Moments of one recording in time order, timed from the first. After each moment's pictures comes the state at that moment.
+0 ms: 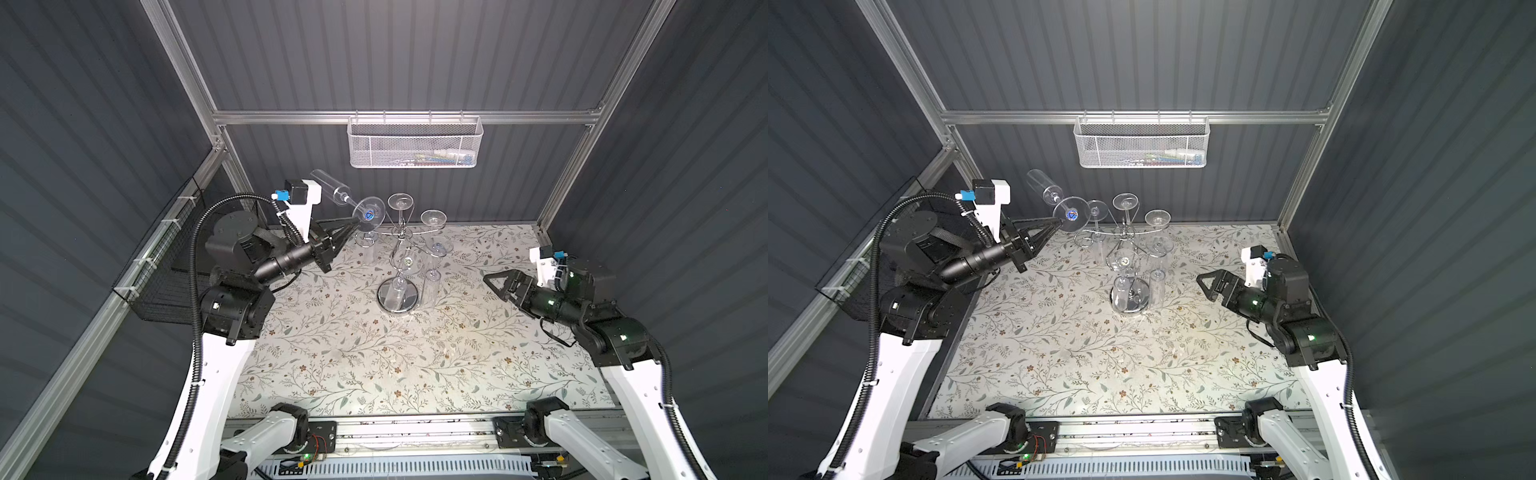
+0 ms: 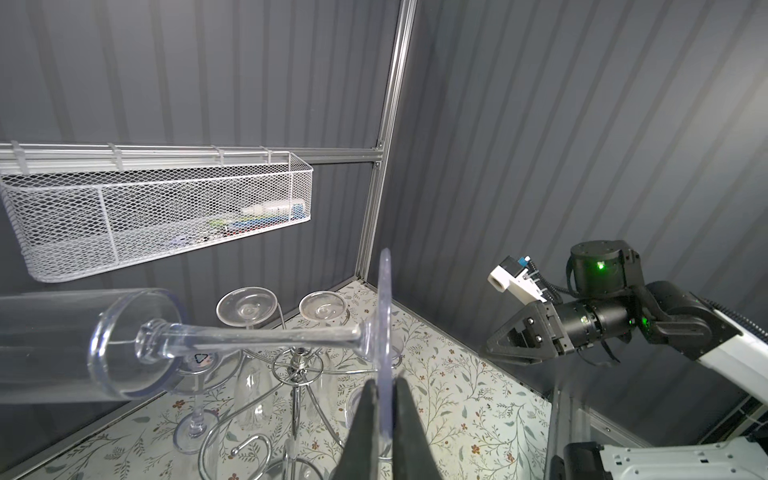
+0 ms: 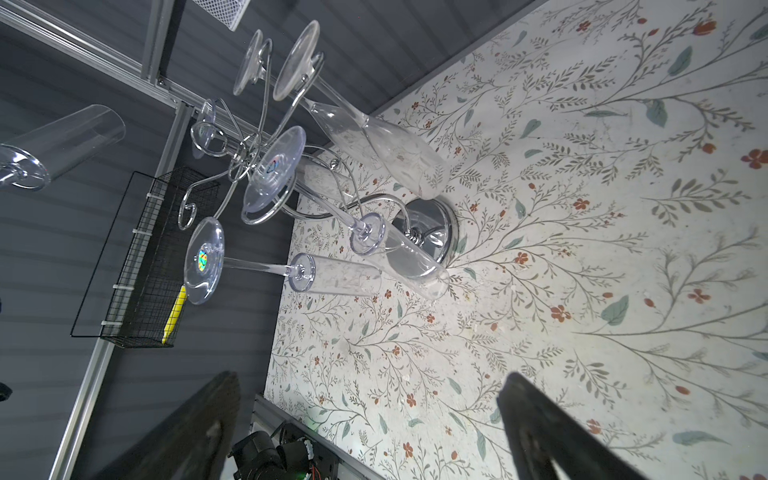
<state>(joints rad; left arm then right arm) -0.31 1.08 1.54 -0.43 0.70 -0.17 0.18 0.84 1.14 -0.79 -0.46 0.67</state>
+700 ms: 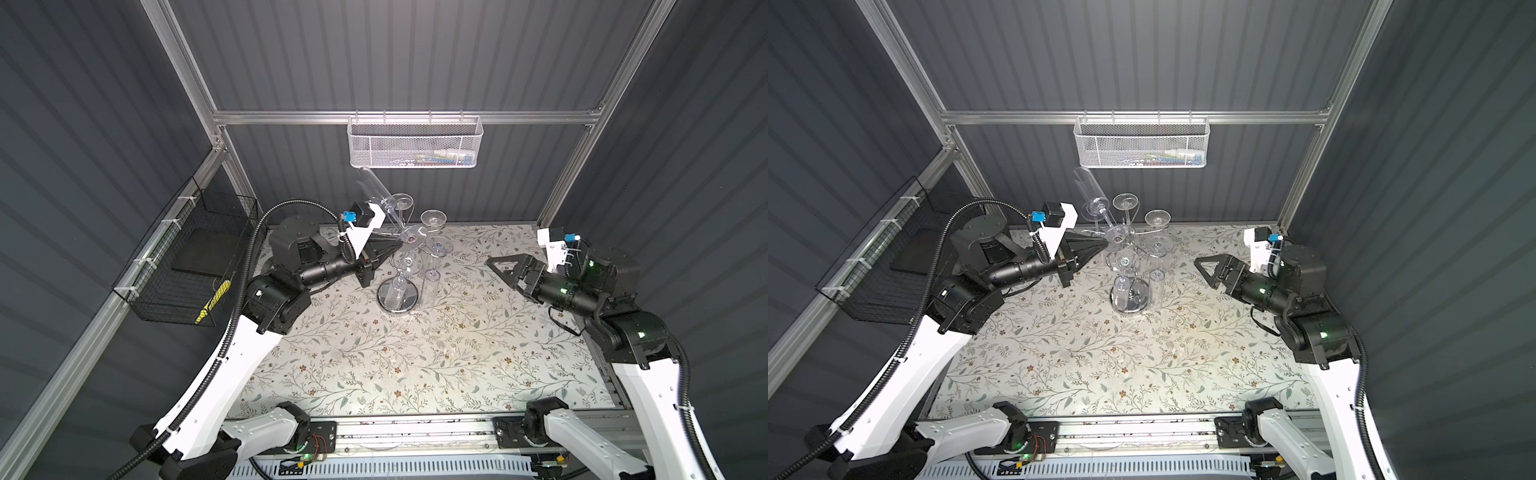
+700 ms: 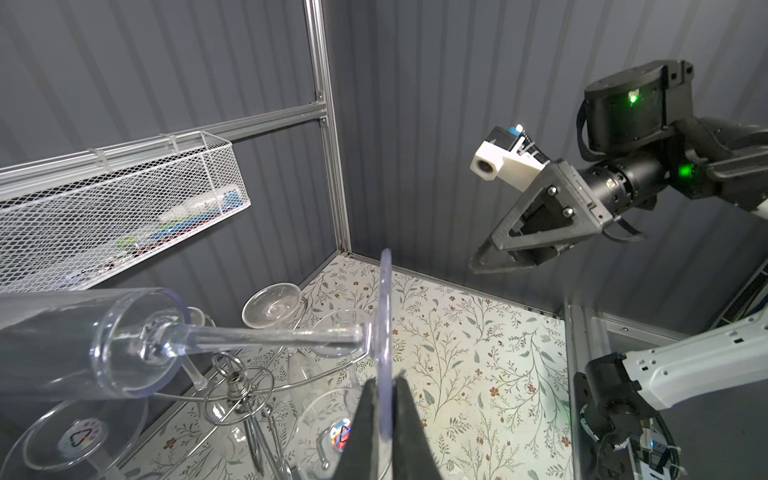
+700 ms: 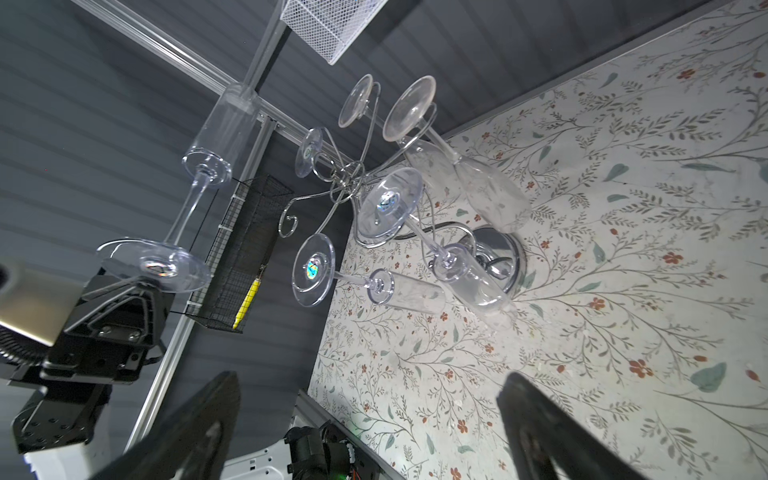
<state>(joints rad) -0.62 1.17 1.51 -0.45 0.52 0.13 0.18 0.89 1.30 -0.74 -0.59 0.72</state>
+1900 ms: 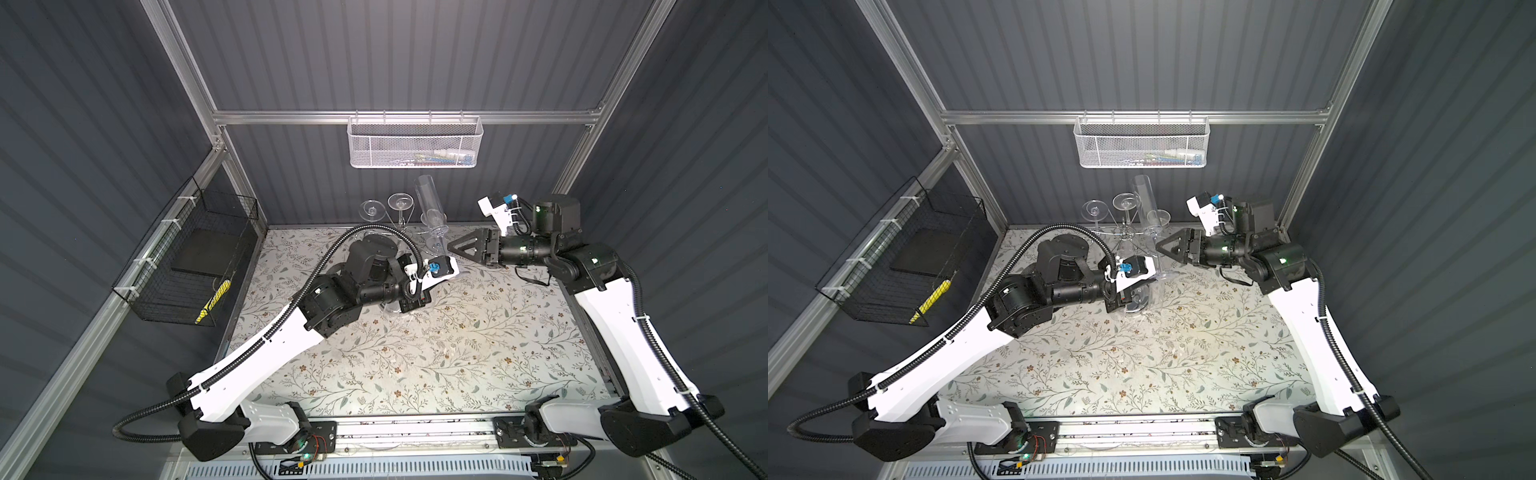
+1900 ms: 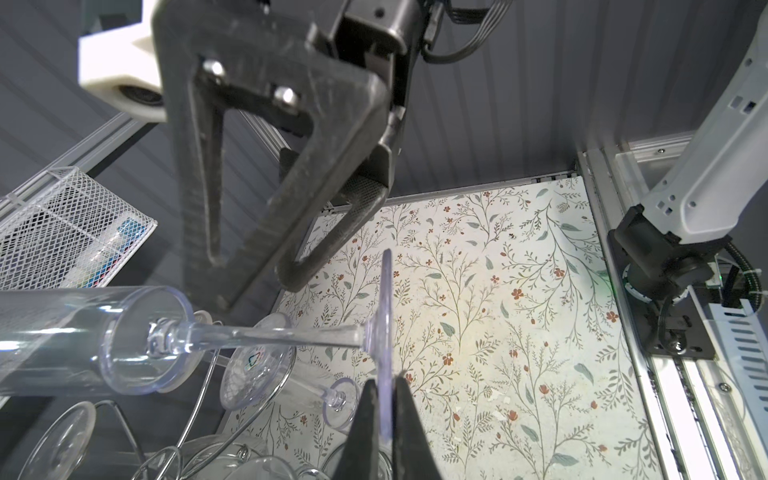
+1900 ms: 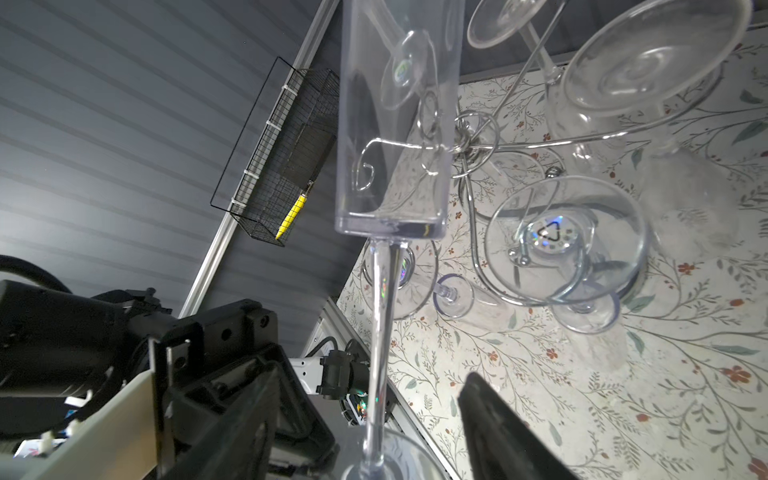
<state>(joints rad) -0.98 1.33 1.57 -0.59 0.21 0.55 0.36 1.31 1.67 -0.87 -0.78 0.53</state>
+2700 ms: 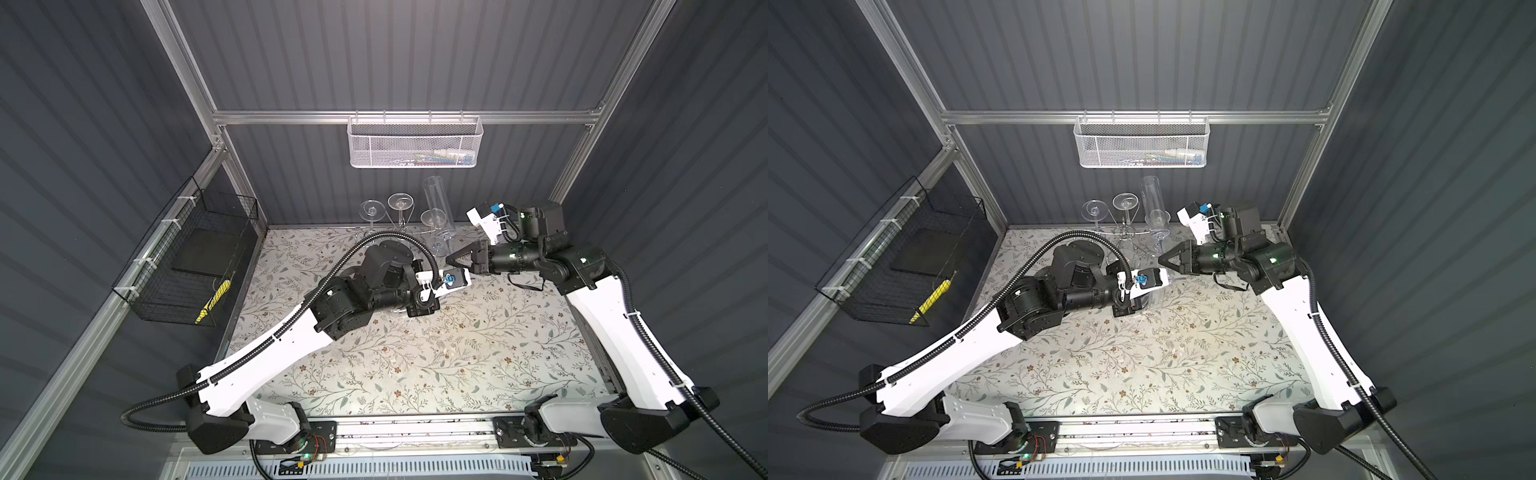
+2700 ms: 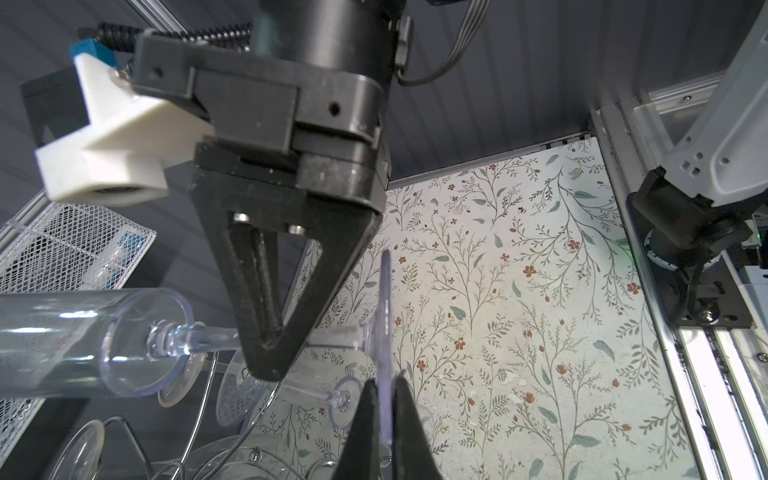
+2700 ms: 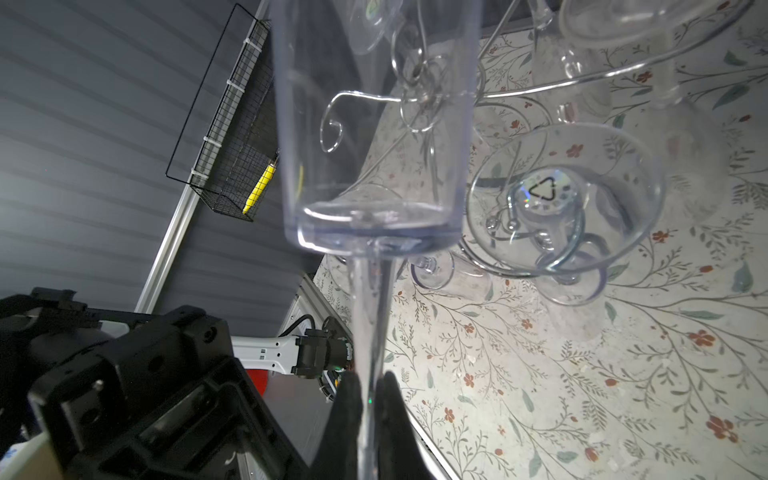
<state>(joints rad) -1.04 1.37 1.59 -0.62 0.11 0.62 0.41 1.33 1.65 -0.93 -0.71 0.46</state>
